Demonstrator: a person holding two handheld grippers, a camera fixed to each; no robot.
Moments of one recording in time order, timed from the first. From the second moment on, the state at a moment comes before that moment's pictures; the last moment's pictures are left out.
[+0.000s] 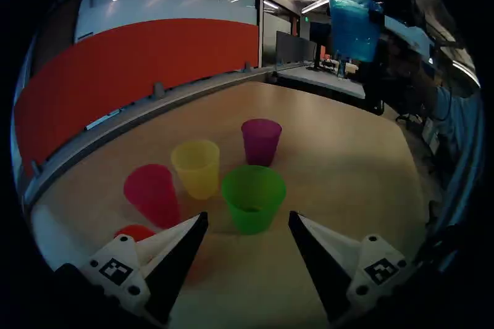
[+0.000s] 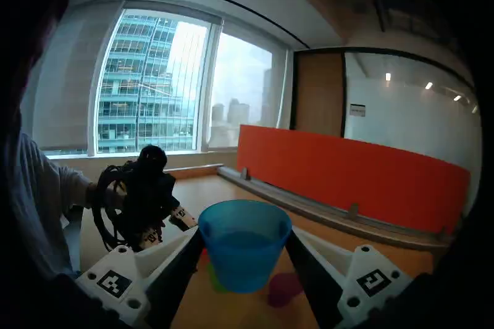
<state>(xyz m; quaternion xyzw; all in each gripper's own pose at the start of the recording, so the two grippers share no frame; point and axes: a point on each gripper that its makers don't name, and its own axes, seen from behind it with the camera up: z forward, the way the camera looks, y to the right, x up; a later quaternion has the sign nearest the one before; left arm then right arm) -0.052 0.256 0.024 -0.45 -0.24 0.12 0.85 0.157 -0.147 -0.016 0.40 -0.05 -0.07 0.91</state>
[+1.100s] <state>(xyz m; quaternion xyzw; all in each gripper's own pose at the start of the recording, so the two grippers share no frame) -0.082 0.307 0.052 -0.45 -0.28 0.13 0.84 0.174 -0.142 0.011 0.39 -0.05 -0.08 0.92</state>
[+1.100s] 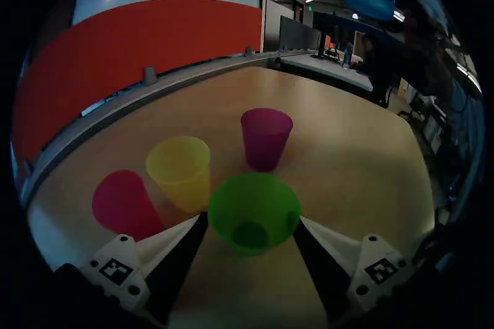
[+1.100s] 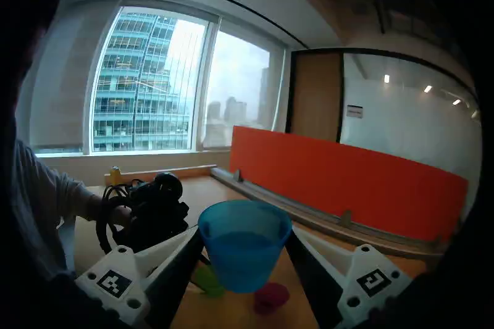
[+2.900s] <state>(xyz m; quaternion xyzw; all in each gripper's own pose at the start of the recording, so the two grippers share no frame) 0.086 0.266 0.014 -0.46 -0.07 0.02 0.88 0.195 -0.148 0.005 0.39 -0.04 -0.08 0.92</state>
